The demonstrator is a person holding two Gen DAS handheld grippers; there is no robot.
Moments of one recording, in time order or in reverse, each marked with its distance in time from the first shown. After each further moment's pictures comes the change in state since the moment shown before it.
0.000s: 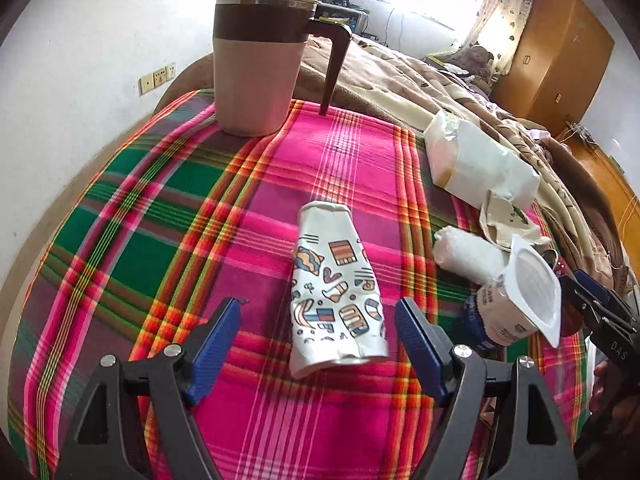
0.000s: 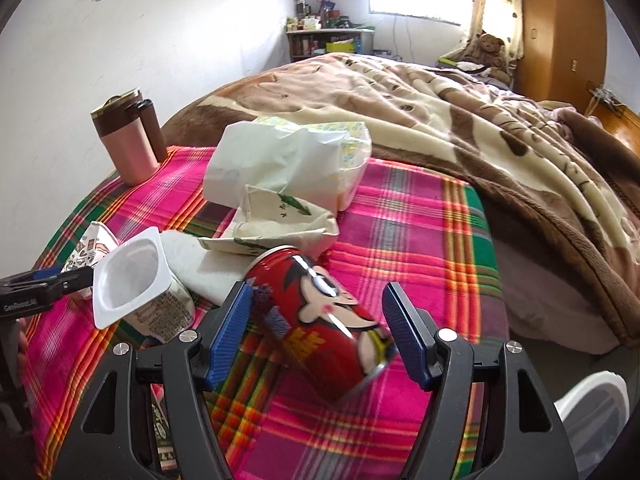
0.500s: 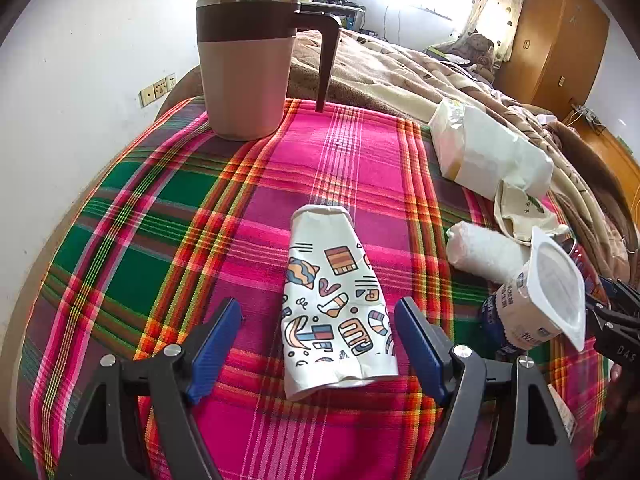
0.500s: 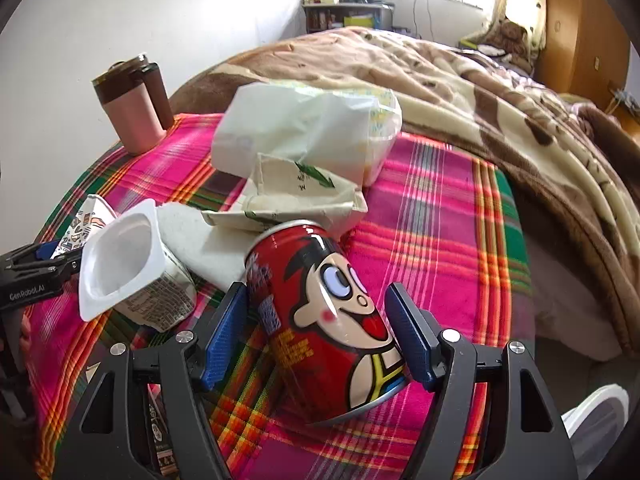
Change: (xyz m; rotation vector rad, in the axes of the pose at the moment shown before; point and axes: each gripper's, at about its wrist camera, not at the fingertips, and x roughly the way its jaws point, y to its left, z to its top) left arm 0.010 -0.008 0.001 0.054 0.002 0.060; right arm 0.018 0.004 -0.002 -0.022 0.117 0.039
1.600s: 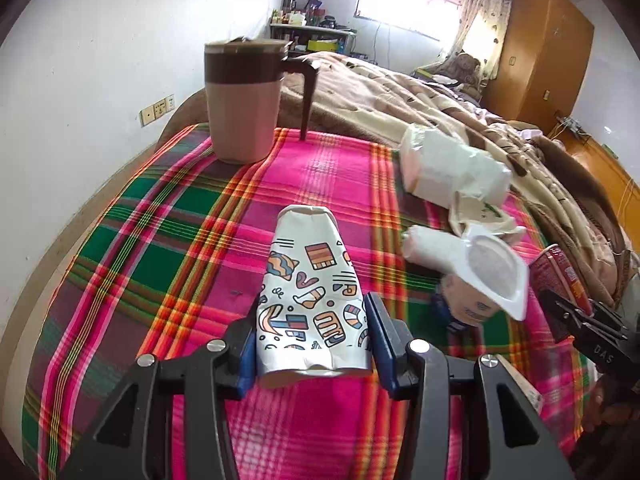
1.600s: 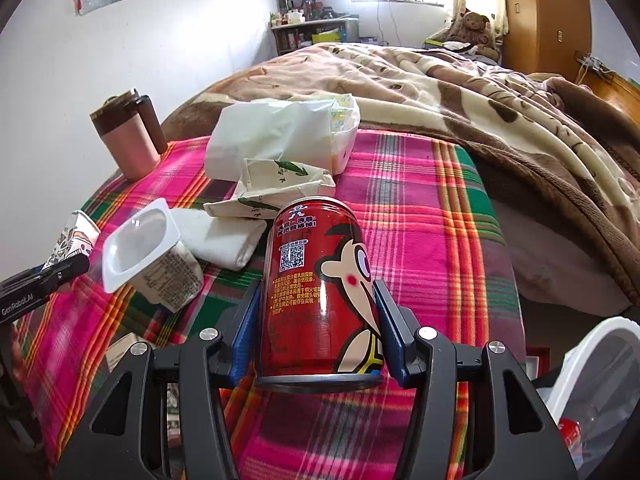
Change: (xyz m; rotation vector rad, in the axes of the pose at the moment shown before) left arm -0.051 -0.012 -0.015 0.003 -0.095 -0.040; right arm -0.033 -0.007 -0.027 0.130 -0.109 -0.018
